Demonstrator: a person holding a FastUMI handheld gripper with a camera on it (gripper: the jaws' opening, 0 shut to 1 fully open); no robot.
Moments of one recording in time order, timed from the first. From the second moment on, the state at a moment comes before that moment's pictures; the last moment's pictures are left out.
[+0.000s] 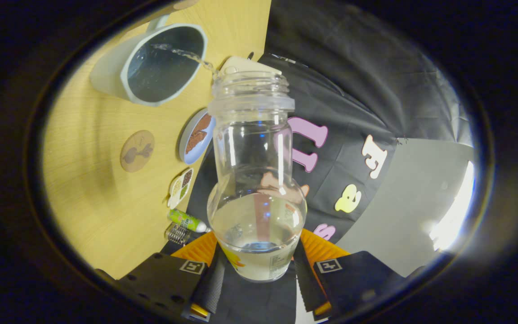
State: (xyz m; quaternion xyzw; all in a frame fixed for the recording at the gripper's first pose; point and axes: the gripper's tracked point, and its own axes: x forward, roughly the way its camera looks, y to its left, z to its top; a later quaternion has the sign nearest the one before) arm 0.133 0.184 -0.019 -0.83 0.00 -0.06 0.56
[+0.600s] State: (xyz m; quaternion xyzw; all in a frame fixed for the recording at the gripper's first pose) arm 0.138 0.187 -0.028 -0.82 0.01 -0.06 0.57
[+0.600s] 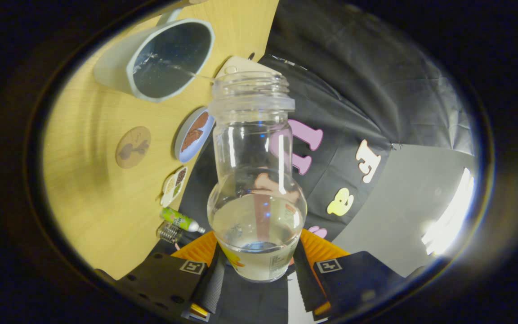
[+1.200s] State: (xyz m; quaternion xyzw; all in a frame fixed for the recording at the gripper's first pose) arm 0.124 0.175 -0.130 -0.46 0.22 0.05 0.86
